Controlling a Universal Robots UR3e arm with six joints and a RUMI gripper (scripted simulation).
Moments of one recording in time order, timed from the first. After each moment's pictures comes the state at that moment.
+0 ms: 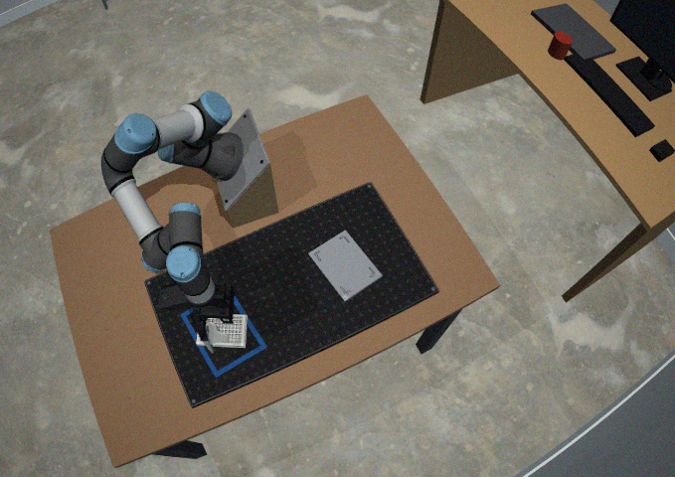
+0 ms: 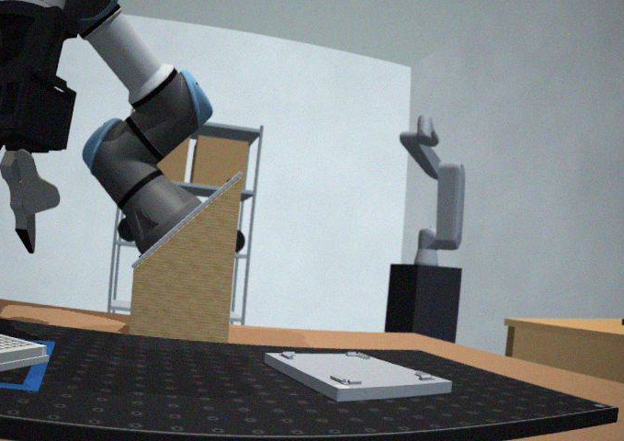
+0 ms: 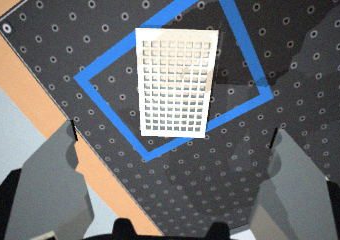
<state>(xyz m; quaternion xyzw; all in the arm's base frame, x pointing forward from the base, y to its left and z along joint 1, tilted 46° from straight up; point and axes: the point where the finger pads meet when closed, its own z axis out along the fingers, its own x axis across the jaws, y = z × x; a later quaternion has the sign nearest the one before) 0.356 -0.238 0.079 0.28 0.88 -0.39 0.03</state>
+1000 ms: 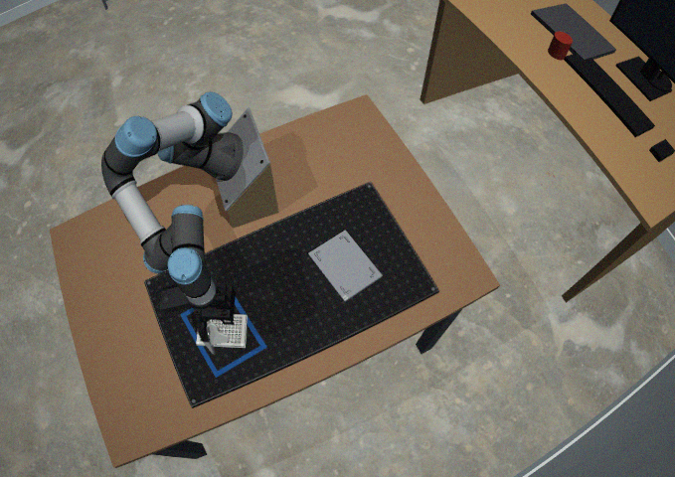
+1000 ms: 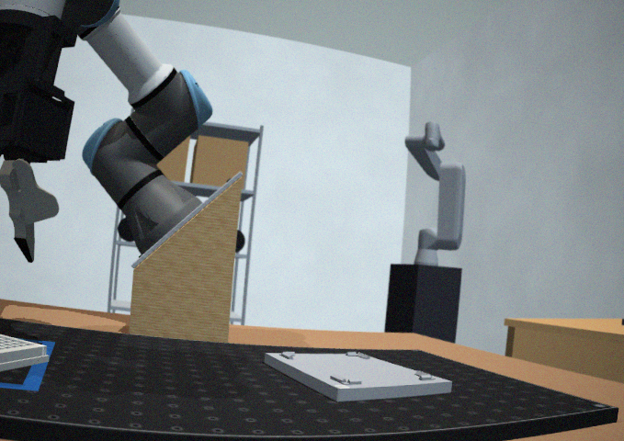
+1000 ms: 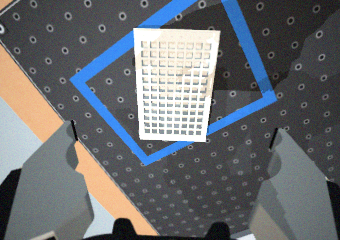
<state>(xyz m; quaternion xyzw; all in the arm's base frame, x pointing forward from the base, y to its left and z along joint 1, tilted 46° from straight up) 0.354 -0.245 0.073 0.28 0.88 -0.39 0.03</state>
